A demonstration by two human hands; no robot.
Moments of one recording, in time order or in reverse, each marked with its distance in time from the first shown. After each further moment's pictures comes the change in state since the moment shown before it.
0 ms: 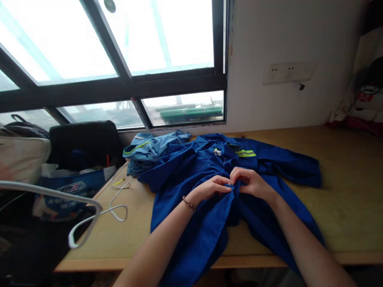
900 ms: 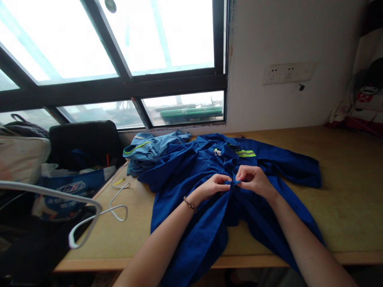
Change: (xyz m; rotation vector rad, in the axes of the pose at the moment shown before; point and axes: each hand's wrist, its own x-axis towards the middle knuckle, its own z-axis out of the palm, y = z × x) left_hand 0.002 -0.002 0.003 0.047 0.068 0.054; right_hand -0.003 0.007 -0.006 -0.047 0.189 0.039
